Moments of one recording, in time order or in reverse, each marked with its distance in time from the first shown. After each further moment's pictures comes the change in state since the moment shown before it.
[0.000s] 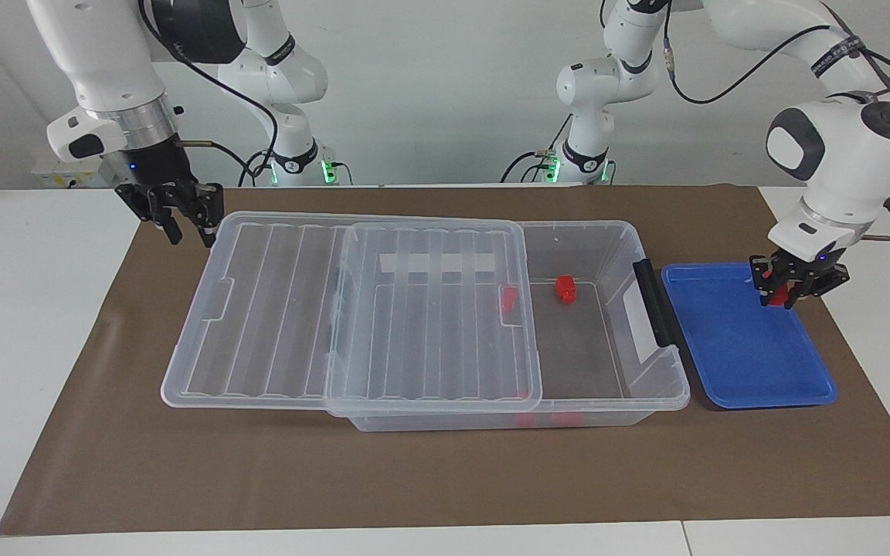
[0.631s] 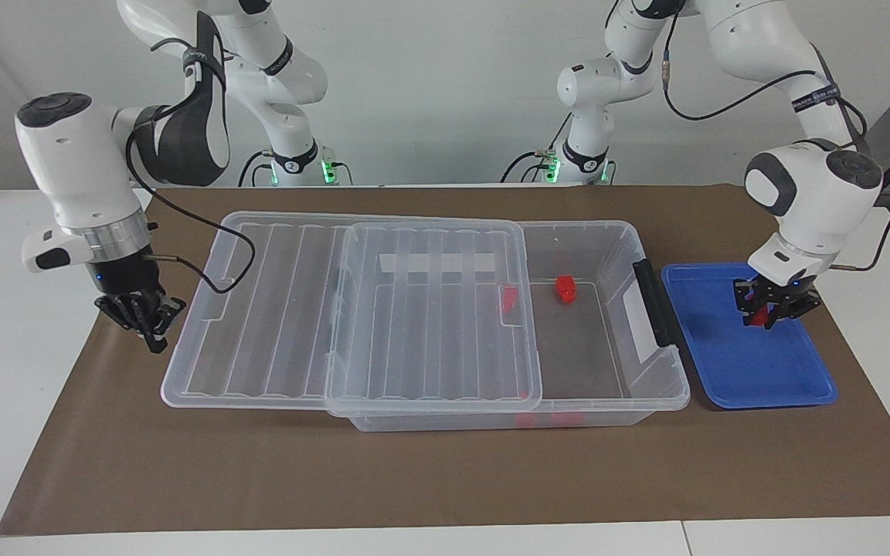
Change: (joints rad) left arm 0.015 0.065 -0.001 -0.128 -0.049 0.230 0.012; right arm -0.041 0.235 -0.002 0.054 0.000 0.249 0.000
